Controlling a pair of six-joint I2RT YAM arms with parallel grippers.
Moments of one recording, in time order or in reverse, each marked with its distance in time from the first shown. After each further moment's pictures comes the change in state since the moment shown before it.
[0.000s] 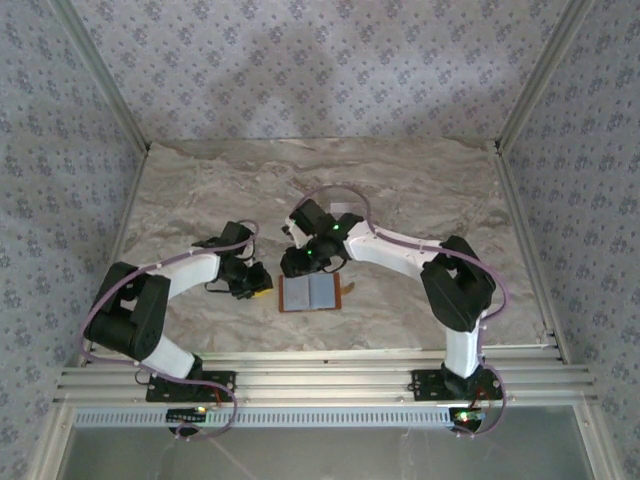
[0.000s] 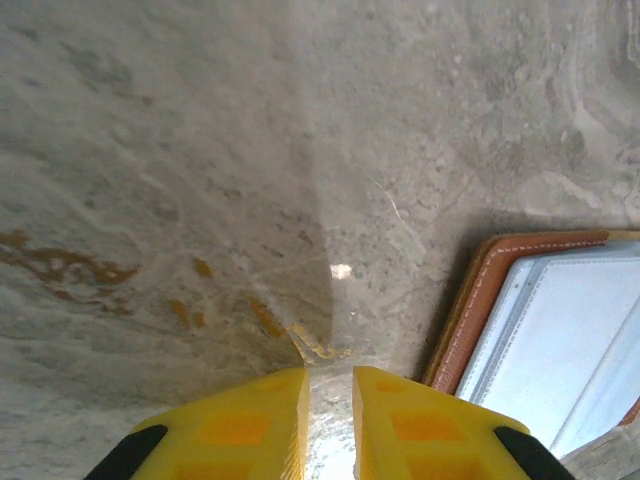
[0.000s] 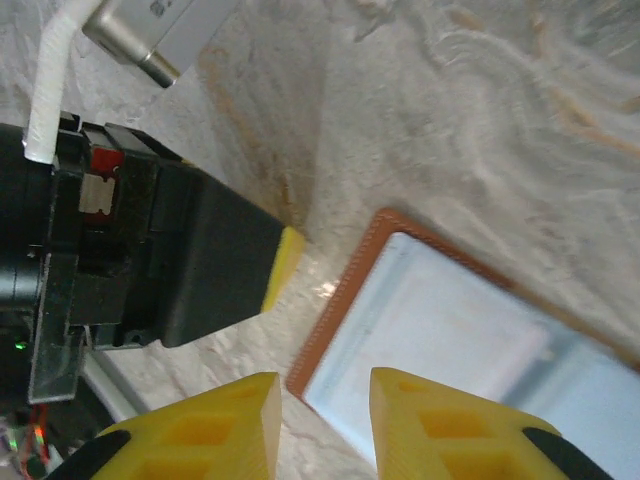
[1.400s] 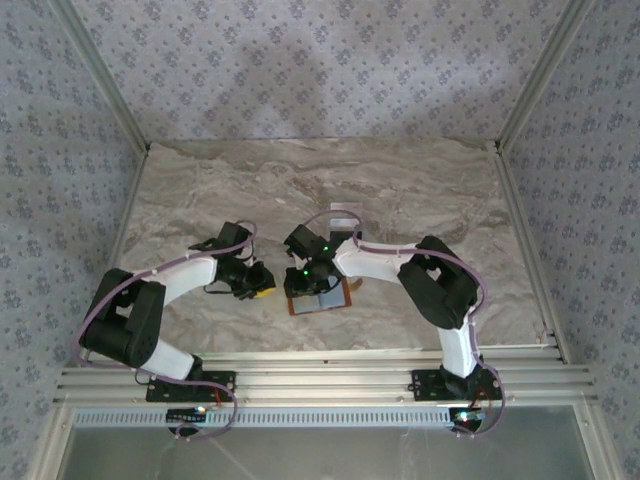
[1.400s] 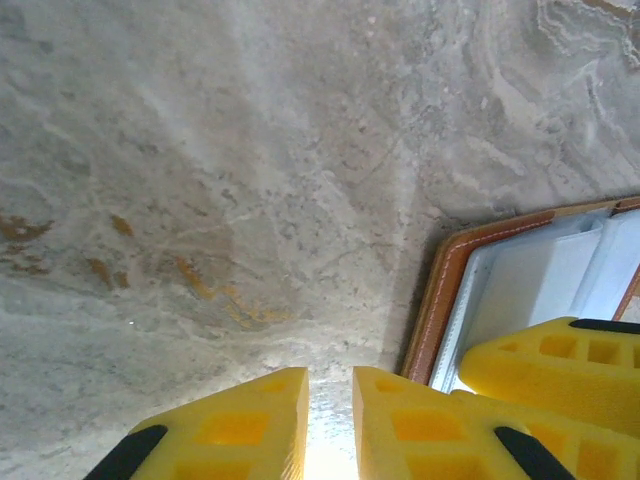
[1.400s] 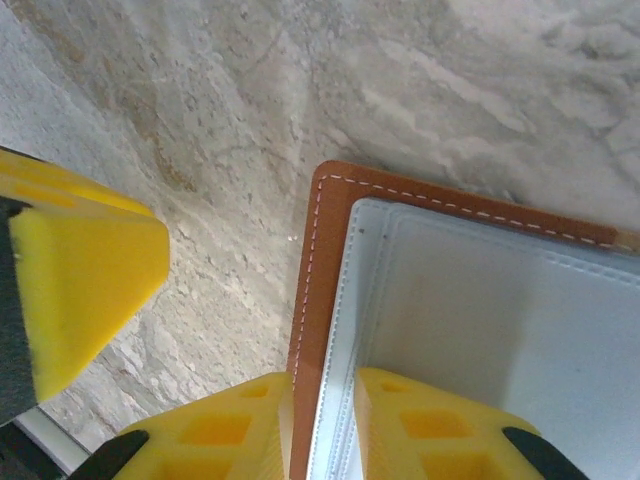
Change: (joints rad) left arm -0.012 -0.042 -0.017 0.024 0.074 -0.036; right arm 0.054 0.066 -0.125 0.079 0.047 0.195
